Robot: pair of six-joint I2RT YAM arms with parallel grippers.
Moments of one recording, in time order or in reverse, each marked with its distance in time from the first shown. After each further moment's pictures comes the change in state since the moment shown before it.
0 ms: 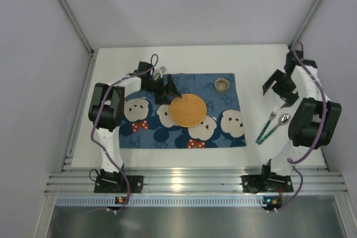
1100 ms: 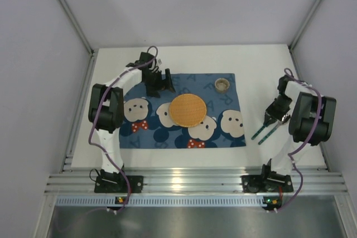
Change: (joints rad) left arm -0.027 -0.029 0.164 -0.233 -0.406 0.055; right arm -0.082 0.040 -0.380 0.138 -0.052 0.032
